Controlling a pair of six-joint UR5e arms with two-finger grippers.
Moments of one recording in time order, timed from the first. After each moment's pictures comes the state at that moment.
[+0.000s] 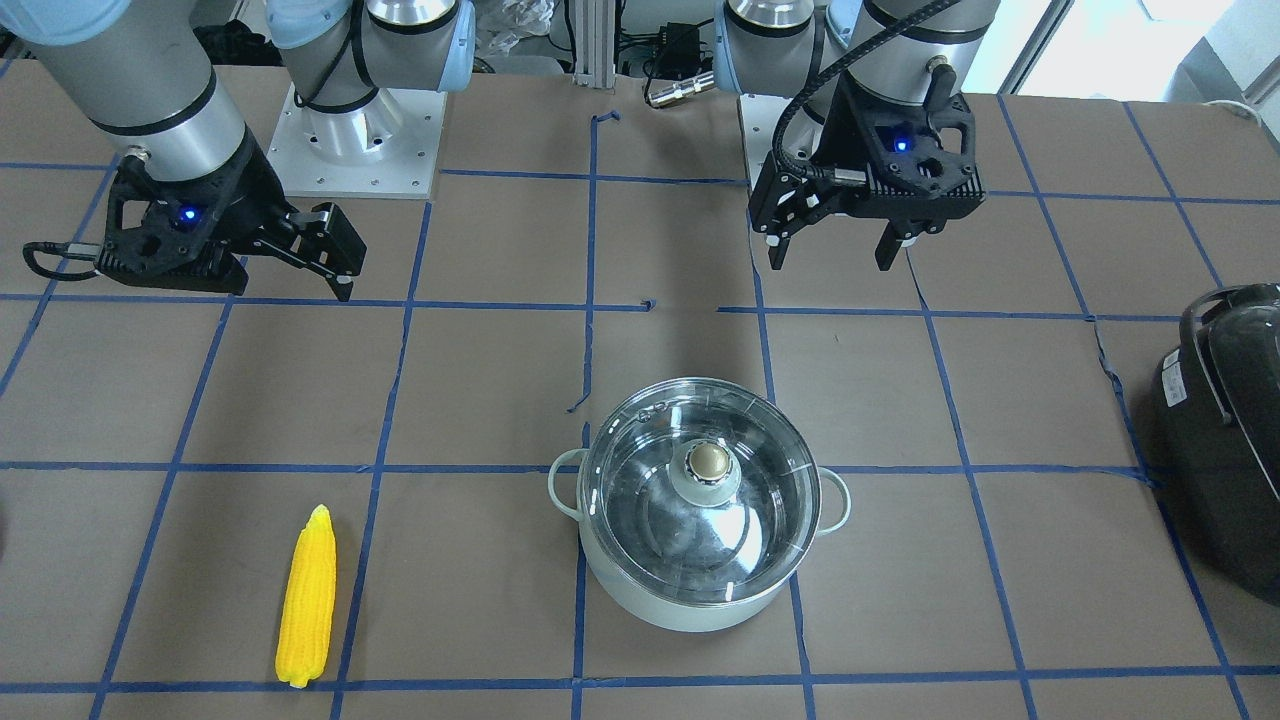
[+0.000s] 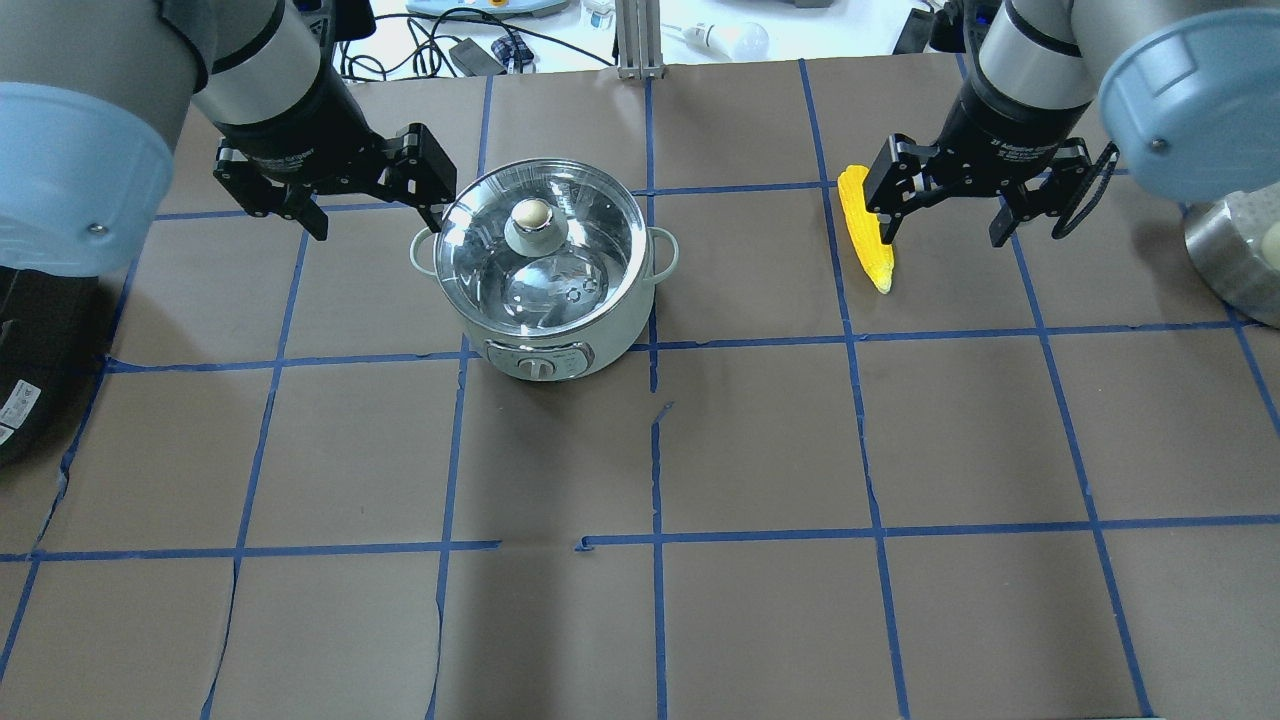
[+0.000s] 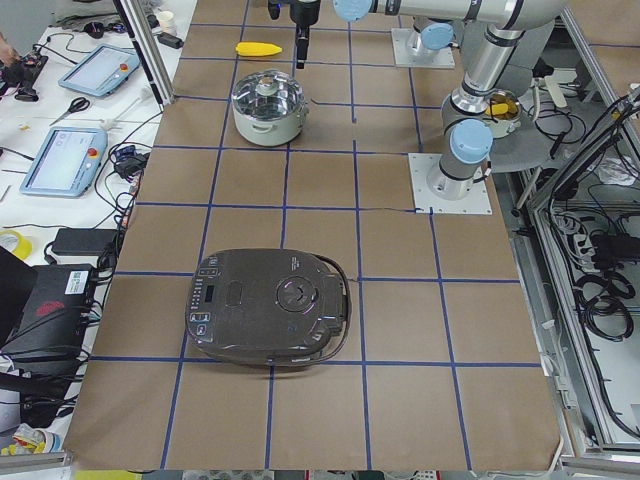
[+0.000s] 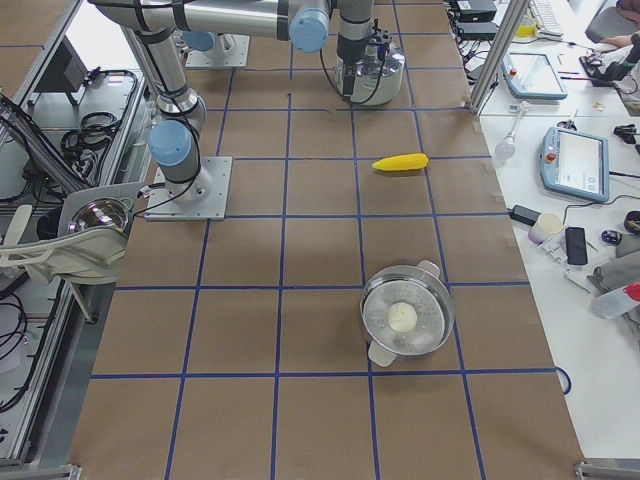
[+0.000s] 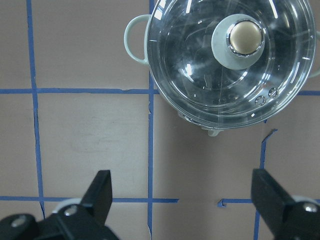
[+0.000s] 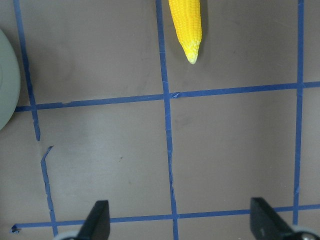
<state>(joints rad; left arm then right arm) -1.65 -1.56 -1.58 -1.47 1.58 -0.11 1.54 -1.54 1.62 -1.63 -1.55 0.04</state>
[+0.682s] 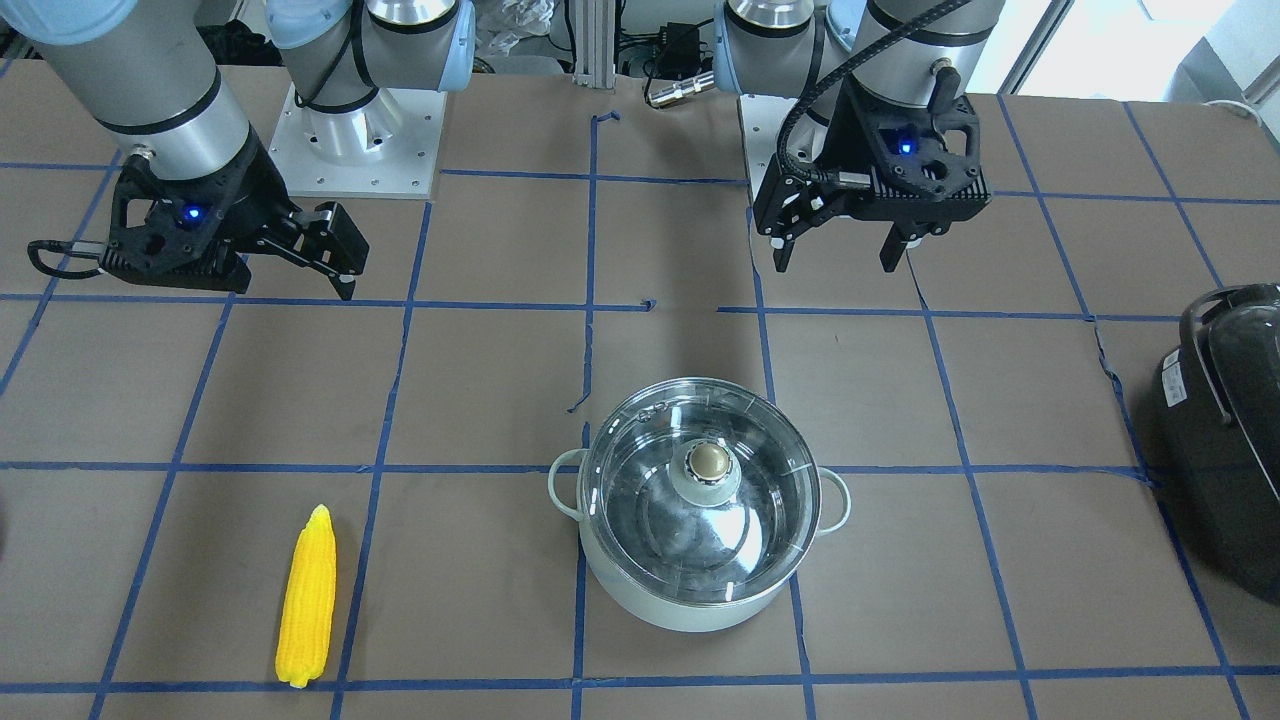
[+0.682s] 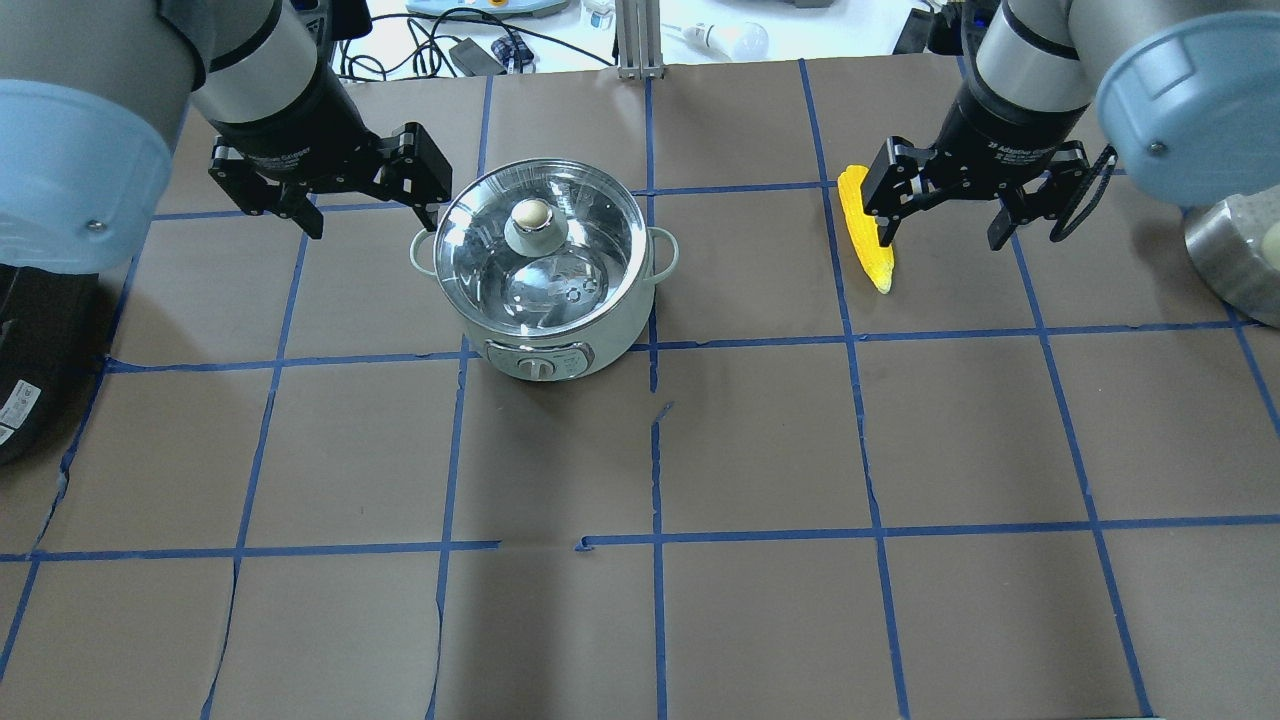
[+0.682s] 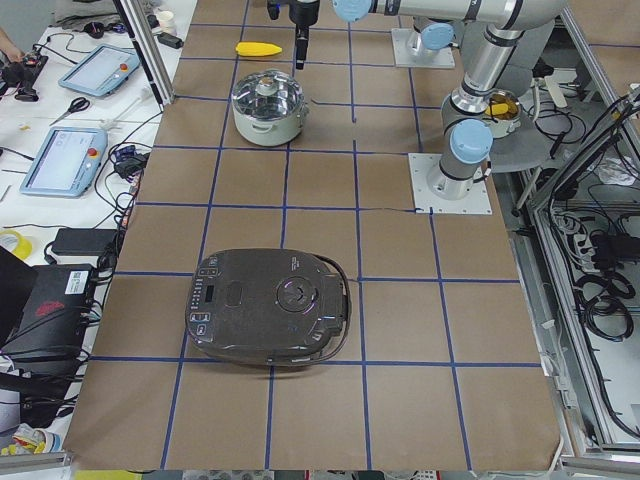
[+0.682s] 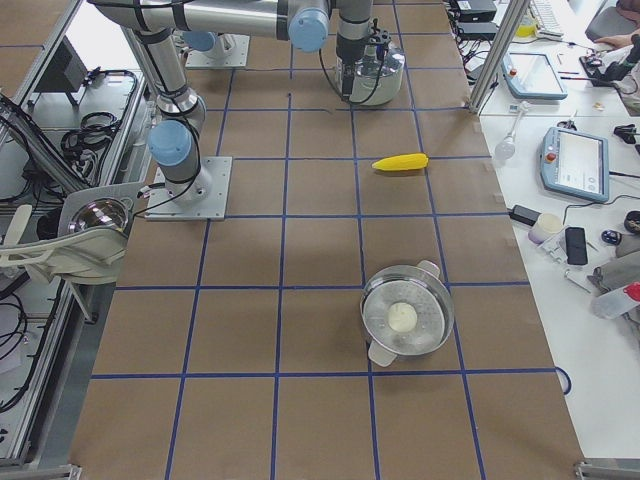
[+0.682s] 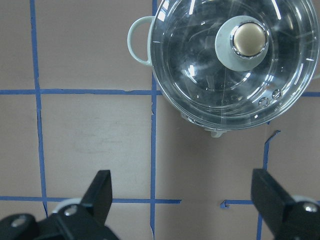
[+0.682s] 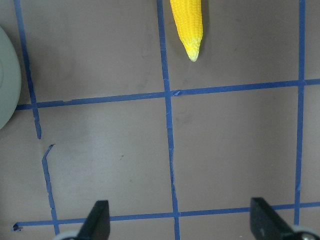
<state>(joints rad) -1.65 -1.56 -1.58 -1.47 1.59 -0.10 1.54 -1.55 1.62 -1.62 -1.55 0.04</state>
